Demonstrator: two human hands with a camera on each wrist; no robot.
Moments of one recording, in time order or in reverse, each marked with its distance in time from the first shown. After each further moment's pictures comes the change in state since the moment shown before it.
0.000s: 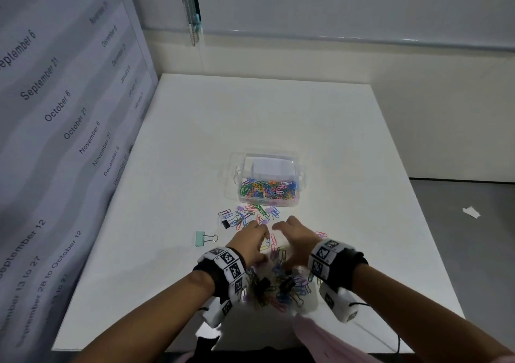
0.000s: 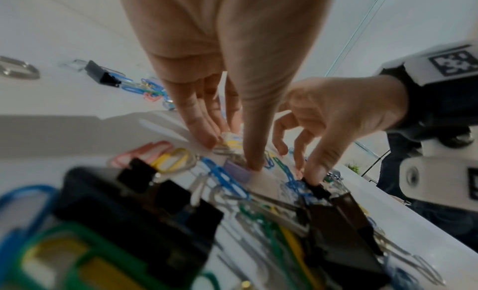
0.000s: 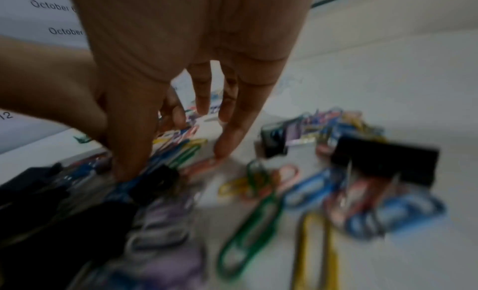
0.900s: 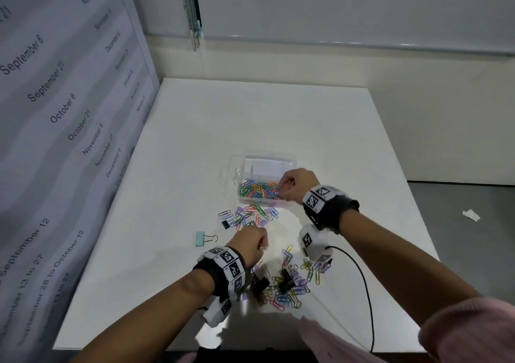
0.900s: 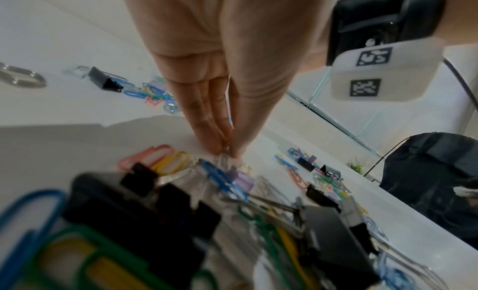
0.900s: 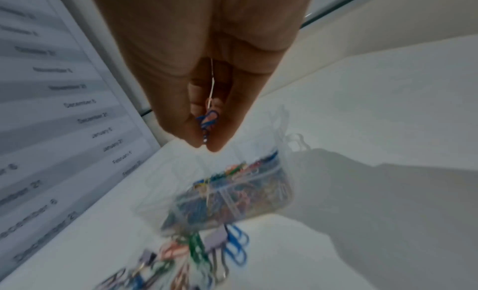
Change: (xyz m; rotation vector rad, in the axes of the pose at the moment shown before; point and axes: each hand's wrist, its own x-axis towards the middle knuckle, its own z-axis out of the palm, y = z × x) left_hand -0.005 0.004 -0.003 -0.055 0.027 -0.007; right_hand 0.034 -0.019 -0.098 0.351 0.344 0.162
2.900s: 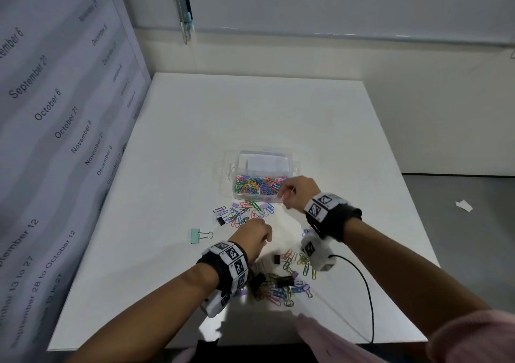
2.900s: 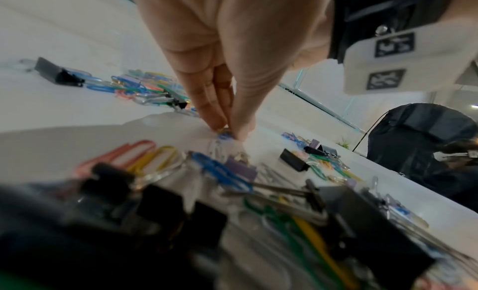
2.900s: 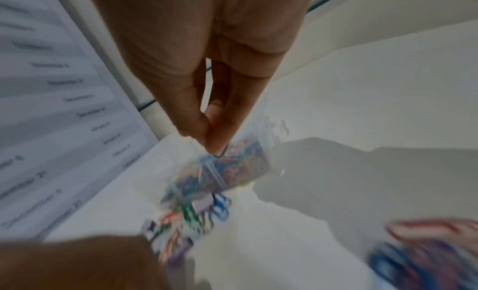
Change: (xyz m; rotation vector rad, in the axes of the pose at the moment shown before) left_hand 0.014 0.005 0.008 0.126 -0.028 0.122; right_hand -0.019 0.020 0.009 -0.031 -0.026 0.006
